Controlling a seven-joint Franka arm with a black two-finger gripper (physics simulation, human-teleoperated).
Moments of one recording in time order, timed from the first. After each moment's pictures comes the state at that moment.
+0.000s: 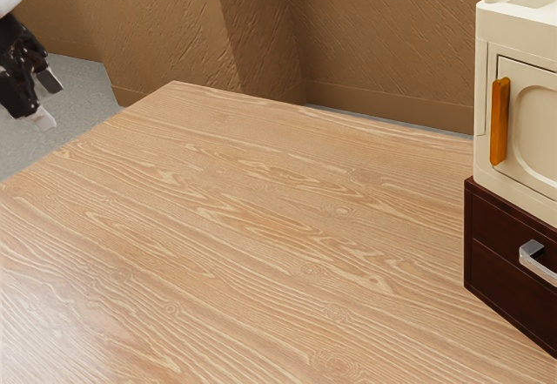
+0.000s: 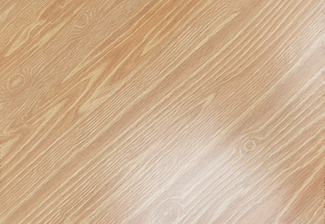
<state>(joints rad) -0.32 -0.18 0.68 -1.39 0.03 1.49 1.12</state>
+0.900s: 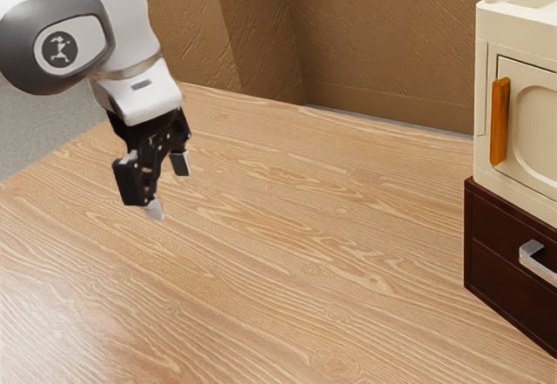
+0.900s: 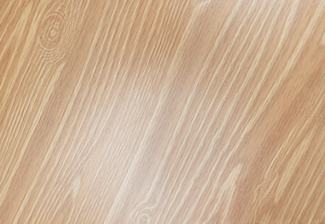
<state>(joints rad) -0.18 -0.21 0.16 -1.69 0.11 1.50 1.16</state>
